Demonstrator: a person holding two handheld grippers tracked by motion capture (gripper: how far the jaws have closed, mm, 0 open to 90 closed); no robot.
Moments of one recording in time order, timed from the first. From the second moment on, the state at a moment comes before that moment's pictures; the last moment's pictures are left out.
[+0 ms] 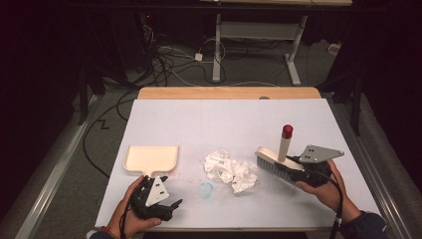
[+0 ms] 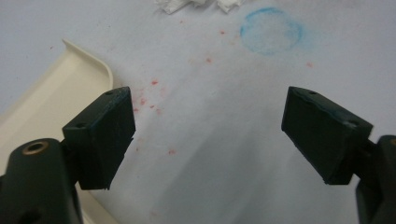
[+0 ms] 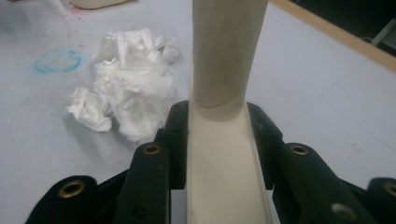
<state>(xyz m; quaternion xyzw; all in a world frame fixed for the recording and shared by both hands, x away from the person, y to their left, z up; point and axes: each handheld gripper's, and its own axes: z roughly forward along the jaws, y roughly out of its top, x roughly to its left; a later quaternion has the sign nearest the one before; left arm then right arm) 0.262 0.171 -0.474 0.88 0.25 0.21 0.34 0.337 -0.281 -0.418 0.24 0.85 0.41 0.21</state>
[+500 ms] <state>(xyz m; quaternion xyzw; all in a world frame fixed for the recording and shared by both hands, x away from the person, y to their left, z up) 0.263 0.171 -0.475 0.88 0.26 0.21 0.34 0.330 -0.245 -0.422 0.21 0.85 0.44 0.20</state>
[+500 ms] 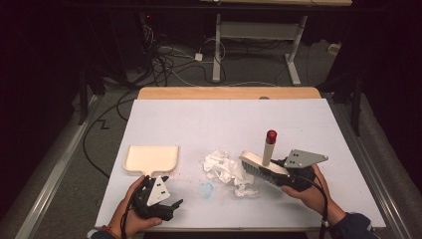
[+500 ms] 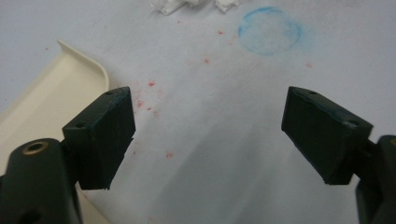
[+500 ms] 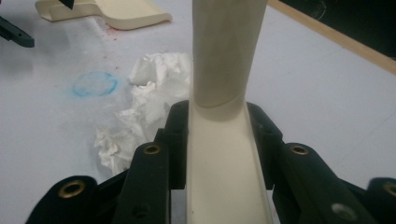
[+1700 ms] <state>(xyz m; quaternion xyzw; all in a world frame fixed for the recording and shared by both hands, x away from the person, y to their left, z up) 0.263 0.169 -0.476 0.88 0.25 0.21 0.33 0.297 -0.252 -0.431 0.20 0.86 0.45 0.15</state>
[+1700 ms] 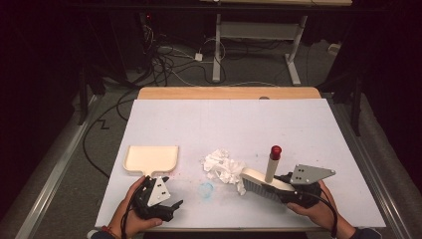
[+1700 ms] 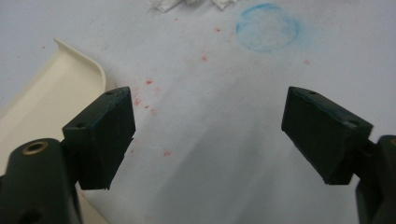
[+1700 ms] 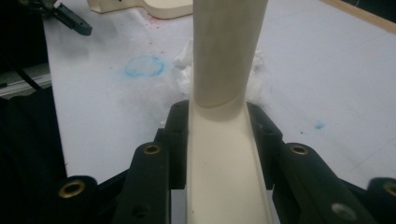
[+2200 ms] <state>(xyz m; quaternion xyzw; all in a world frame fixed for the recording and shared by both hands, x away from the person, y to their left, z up) 0.264 0.167 -0.478 0.89 0.25 0.21 0.33 0.322 -0.222 -0.435 0.20 0.85 0.46 0.18</state>
